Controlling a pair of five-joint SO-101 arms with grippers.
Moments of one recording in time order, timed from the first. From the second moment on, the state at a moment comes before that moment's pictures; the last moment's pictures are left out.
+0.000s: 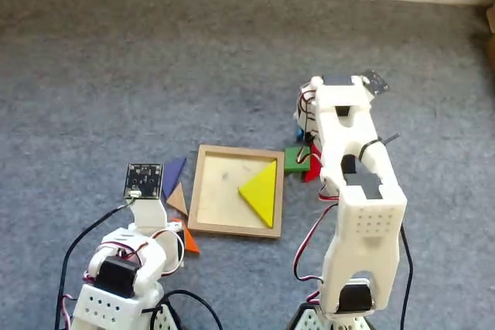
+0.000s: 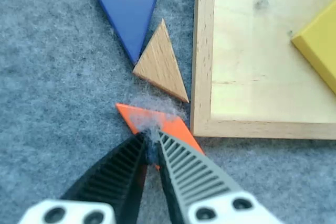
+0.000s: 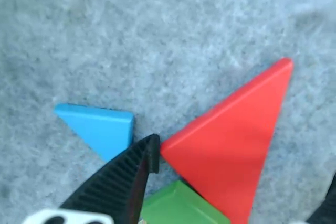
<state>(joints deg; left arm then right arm) 12.9 -102.5 96.0 76.0 23.3 -8.7 33.2 -10.7 71.3 -53.5</state>
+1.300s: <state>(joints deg) 12.9 -102.5 96.0 76.0 23.3 -8.2 33.1 -10.5 71.9 -53.1</state>
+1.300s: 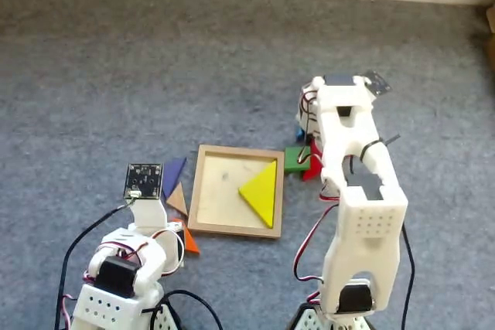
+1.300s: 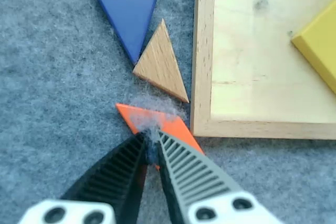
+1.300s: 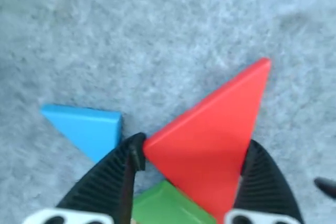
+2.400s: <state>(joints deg) 12.9 -102.5 96.0 76.0 23.3 -6.9 29.5 -15.4 87.7 -38.0</state>
